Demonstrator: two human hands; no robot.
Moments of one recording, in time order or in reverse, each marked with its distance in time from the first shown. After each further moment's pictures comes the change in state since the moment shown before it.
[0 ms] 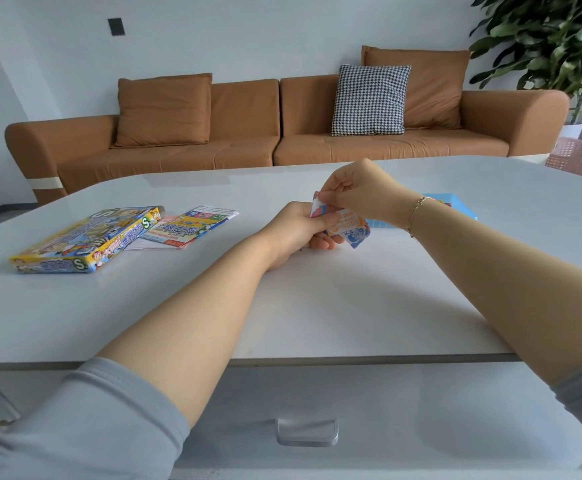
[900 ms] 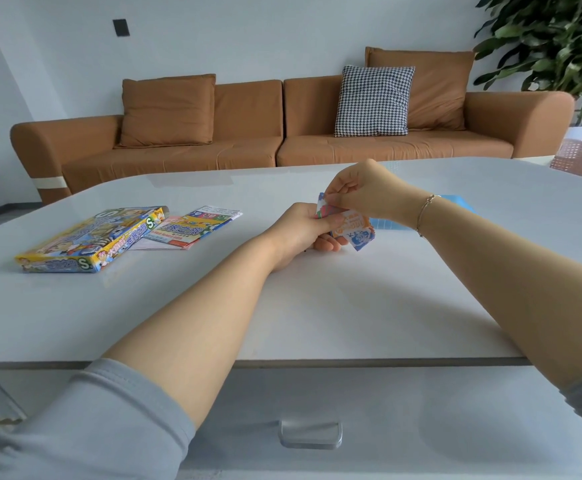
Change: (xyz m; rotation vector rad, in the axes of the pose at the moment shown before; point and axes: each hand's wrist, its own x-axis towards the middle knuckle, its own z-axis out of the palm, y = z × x) left_hand 0.005 -0.003 -0.001 0.006 0.015 -0.013; right_hand 0.002 -0.001 -0.003 0.004 -0.052 0.022
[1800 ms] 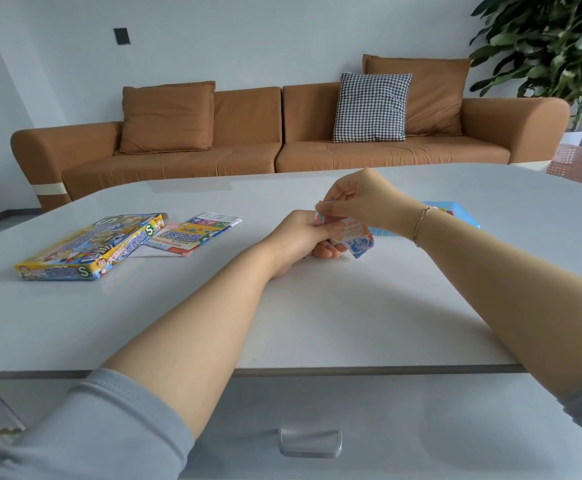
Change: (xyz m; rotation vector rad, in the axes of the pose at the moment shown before) left_hand -0.002 0.001 0.001 0.006 -0.012 0.018; right_hand -0.002 0.003 0.003 0.048 0.022 -0.025
